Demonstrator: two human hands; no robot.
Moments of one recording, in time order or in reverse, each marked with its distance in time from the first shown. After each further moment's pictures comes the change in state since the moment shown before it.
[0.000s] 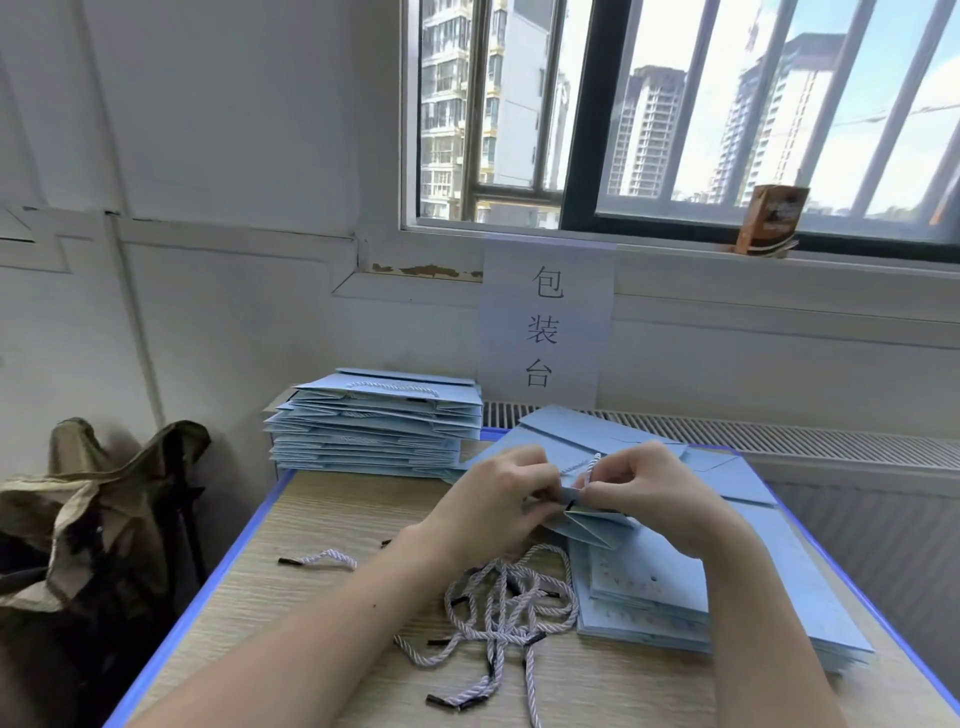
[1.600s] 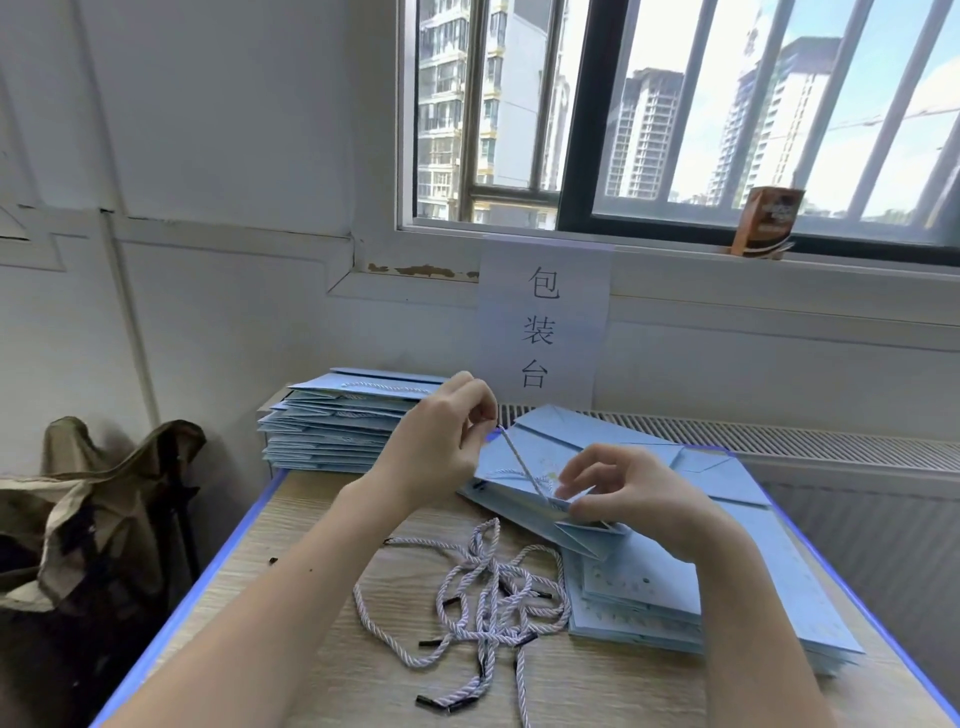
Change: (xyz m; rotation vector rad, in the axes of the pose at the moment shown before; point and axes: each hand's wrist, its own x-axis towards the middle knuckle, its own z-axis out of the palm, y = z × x) left_hand 0.013 -0.017 -0.056 0.046 0.154 -0.171; right_hand -0.003 -0.004 0.000 0.013 -0.055 0.068
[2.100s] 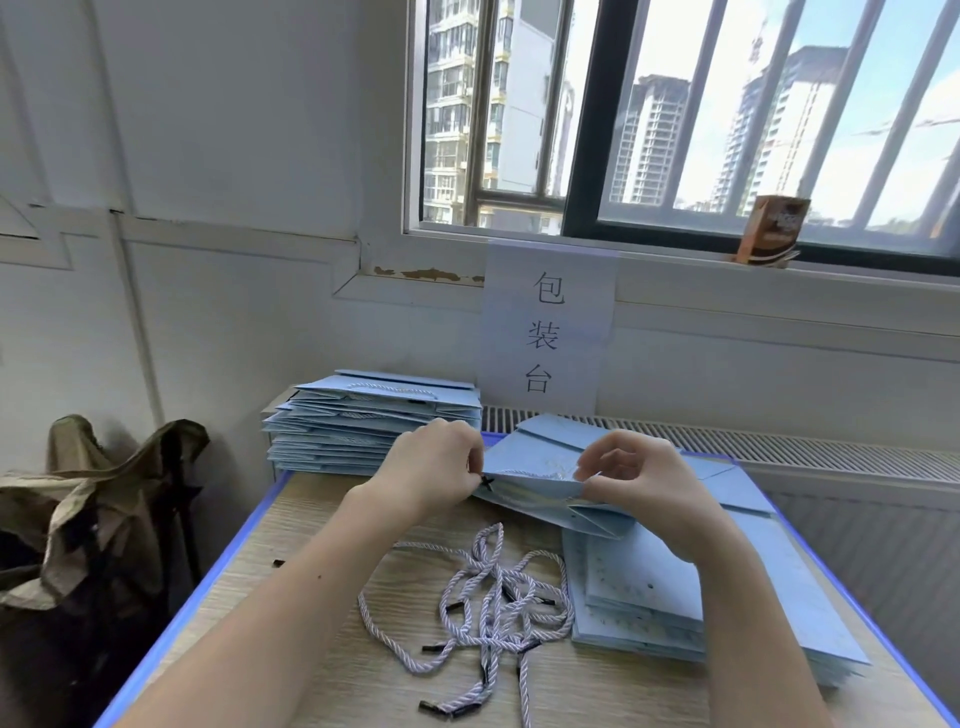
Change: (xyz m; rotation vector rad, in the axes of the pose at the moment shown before) left_hand -0.005 0.001 0.001 0.379 -0.333 -0.299; right_hand 0.000 -0.003 0.000 0.121 0.207 -0.146
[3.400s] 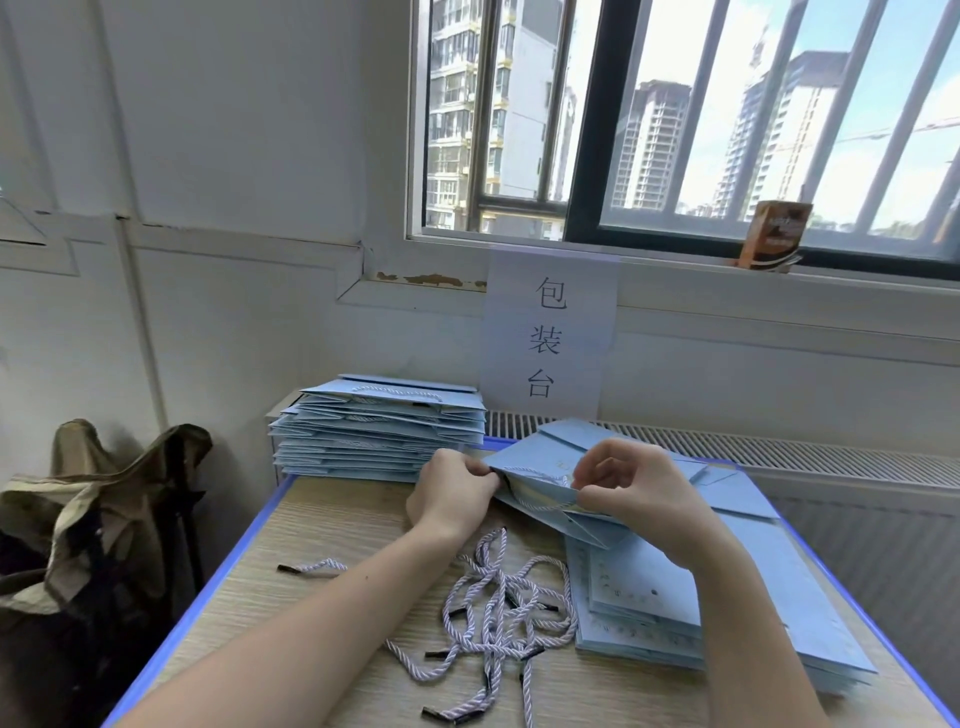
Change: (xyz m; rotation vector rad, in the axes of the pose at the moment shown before) left_hand 0.009 0.017 0.053 -0.590 0.137 -0.622; right_hand 0.002 0.001 0.006 -0.061 -0.017 -0.018
